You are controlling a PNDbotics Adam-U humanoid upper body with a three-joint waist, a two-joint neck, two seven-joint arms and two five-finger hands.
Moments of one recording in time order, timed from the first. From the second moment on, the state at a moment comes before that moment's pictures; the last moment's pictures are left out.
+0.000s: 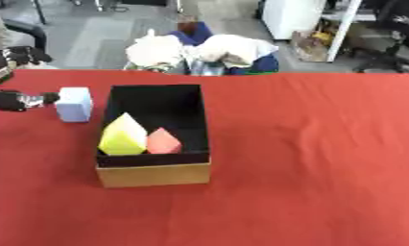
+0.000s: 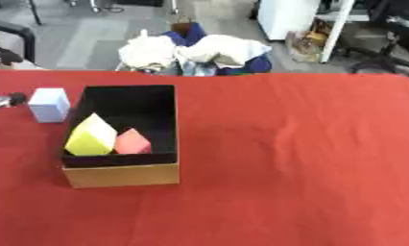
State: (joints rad) left arm -0.52 1.04 0.04 -0.92 -0.69 -0.59 0.12; right arm -0.95 -0.48 -0.24 -1.13 -0.19 -0.56 0.60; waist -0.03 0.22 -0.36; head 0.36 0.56
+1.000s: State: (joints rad) left arm -0.47 1.08 0.10 -0.82 -0.80 -0.52 0.25; right arm -0.96 -0.48 -0.23 -1.10 -0.22 -0.57 0.59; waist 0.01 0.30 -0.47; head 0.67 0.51
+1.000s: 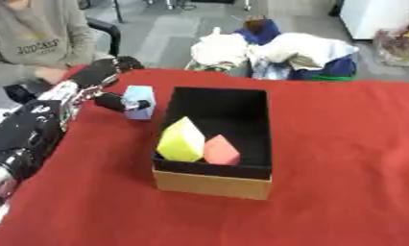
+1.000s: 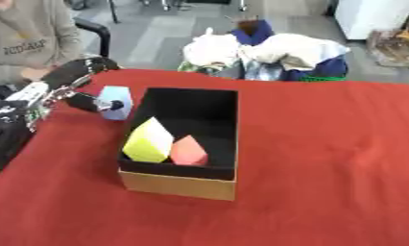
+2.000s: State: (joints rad) left arm -0.45 1.07 0.10 -0.82 -0.78 -0.56 0.28; right arm -0.94 -0.48 -0.23 -1.09 -0.22 -0.56 0.60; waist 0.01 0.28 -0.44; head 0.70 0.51
